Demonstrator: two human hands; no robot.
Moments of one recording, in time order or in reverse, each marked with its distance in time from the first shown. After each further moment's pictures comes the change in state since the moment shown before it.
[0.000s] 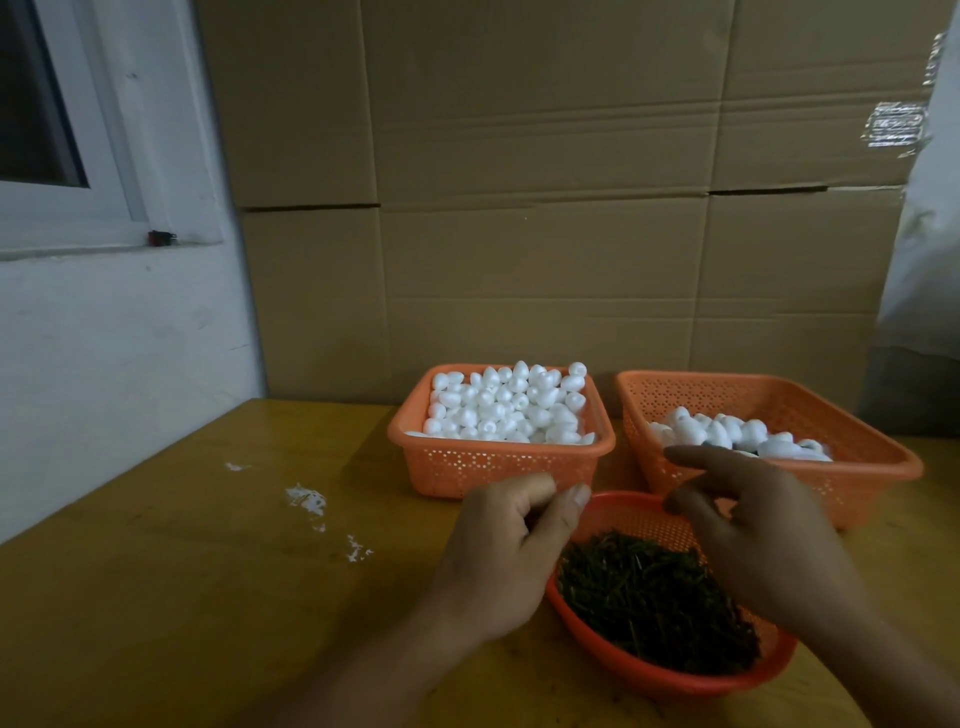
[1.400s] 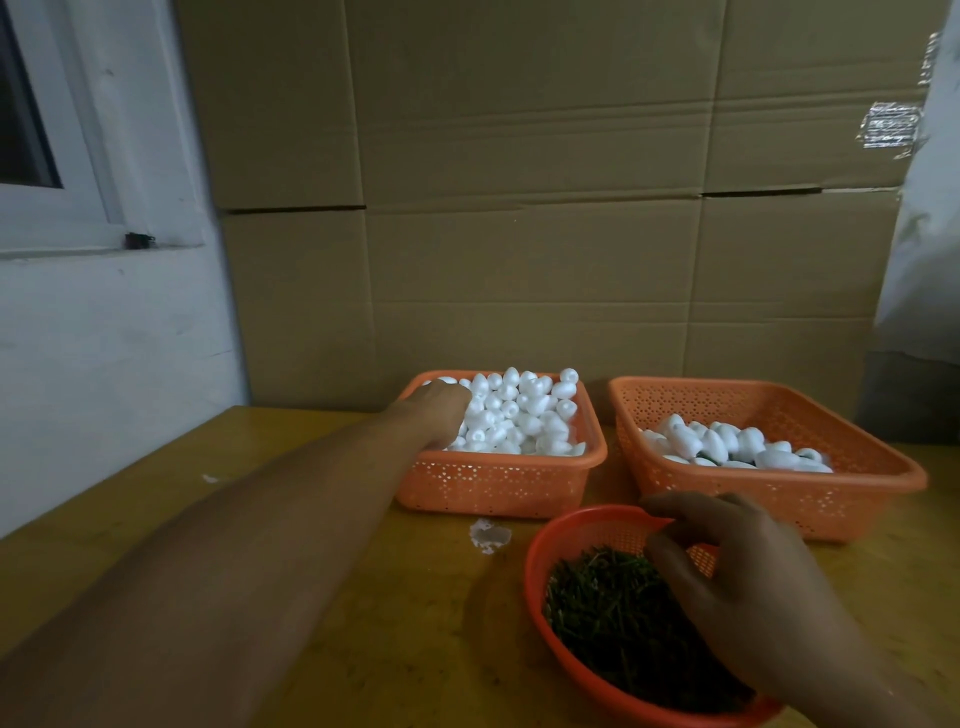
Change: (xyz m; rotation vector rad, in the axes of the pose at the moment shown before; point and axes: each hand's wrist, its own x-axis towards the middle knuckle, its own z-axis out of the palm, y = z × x) left_hand 0.161 -0.110 -0.060 1.086 -0.365 -0.367; right_hand -0.014 0.000 0.005 -0.063 -0.042 -0.068
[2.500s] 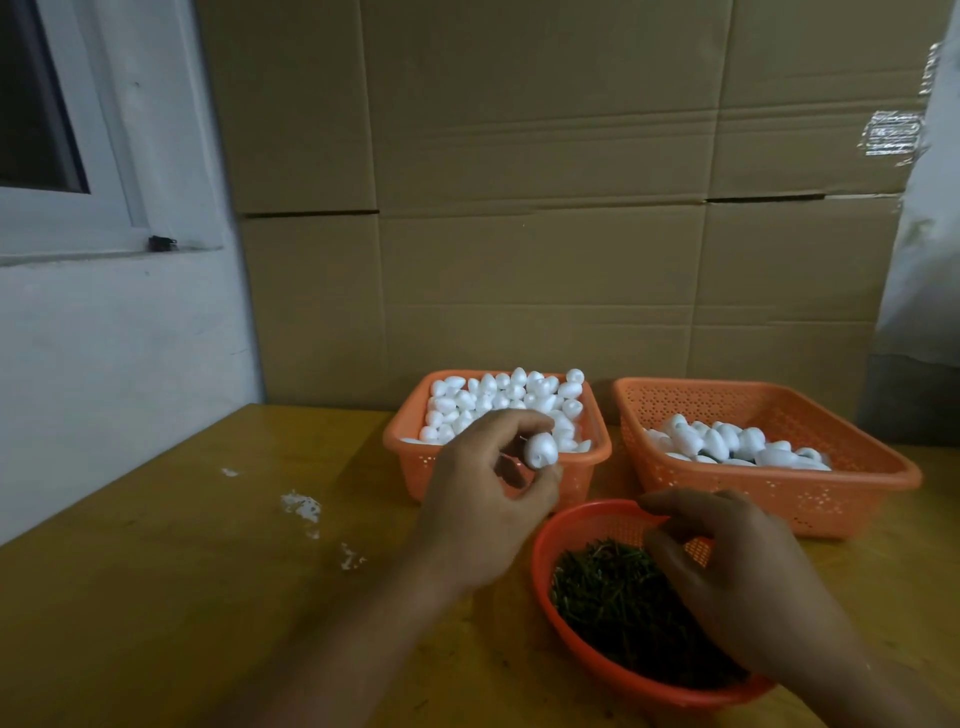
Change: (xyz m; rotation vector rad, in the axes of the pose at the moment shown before) left_hand -0.167 0.074 -0.011 -1.024 0.559 0.328; right_hand -0.002 -0.005 -0.003 -0.003 -0.027 -0.011
